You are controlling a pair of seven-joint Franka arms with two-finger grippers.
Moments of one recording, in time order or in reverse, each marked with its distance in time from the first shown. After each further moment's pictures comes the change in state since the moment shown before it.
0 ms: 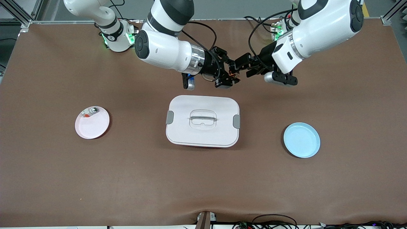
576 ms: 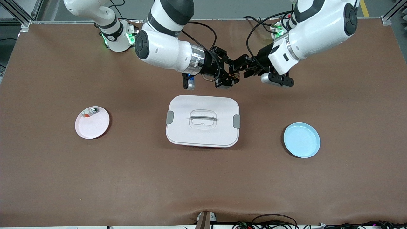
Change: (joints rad) left arm -0.001 0.005 -0.013 -0.022 -0.002 0.014 0.023; right arm 0.000 0.000 0.000 0.000 0.000 0.000 0.001
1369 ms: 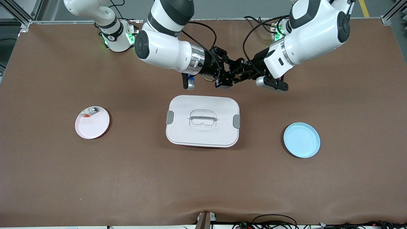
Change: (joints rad) left arm 0.000 0.037 -0.022 -0.002 -0.032 0.056 0.060; right arm 0.000 0.001 0.000 0.000 0.000 -0.001 0.000
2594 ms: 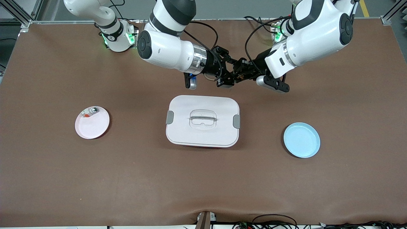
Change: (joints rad) left arm 0.028 0.000 0.003 0.008 0.053 -0.067 0.087; right arm 0.005 0.006 -0.001 0.005 0.009 0.008 0.004
